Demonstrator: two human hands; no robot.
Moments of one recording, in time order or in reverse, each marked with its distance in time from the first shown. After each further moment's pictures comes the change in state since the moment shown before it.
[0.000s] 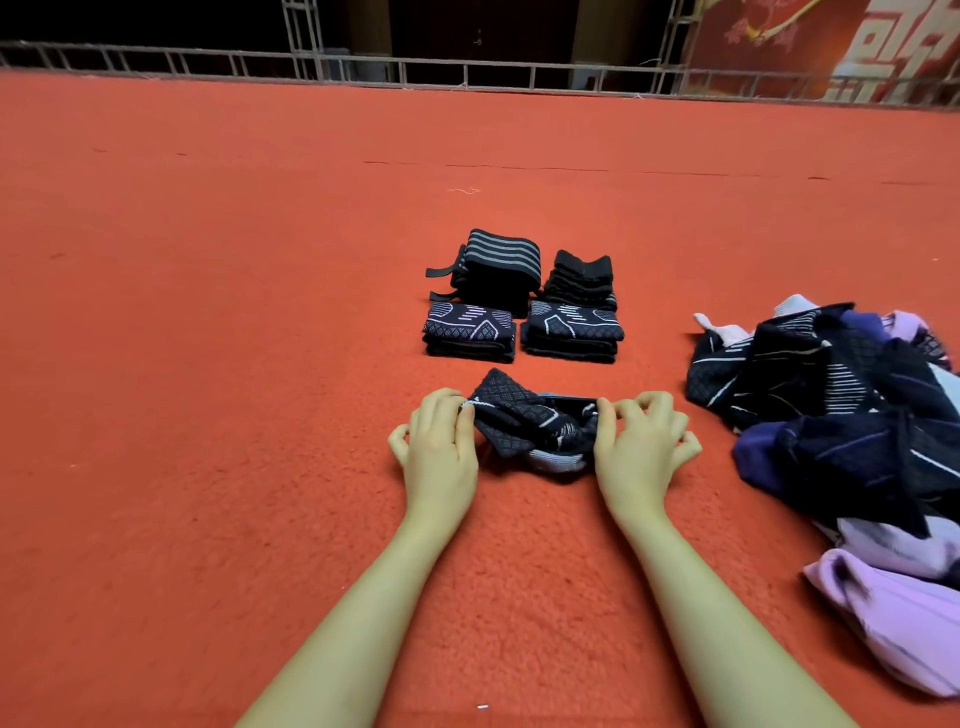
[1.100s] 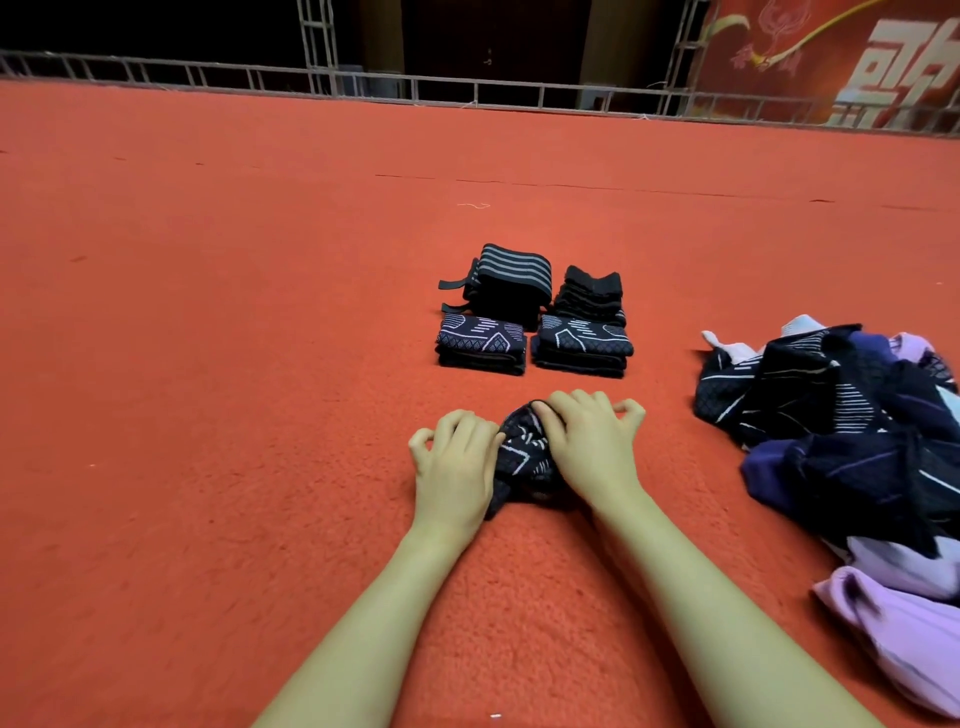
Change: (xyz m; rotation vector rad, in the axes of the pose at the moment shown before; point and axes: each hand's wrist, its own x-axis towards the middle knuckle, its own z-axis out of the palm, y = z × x) left_hand -0.004 -0.006 -0.008 0.271 0.021 0.376; right_hand 0.005 -0.053 -0.005 -0.120 -0.265 -0.429
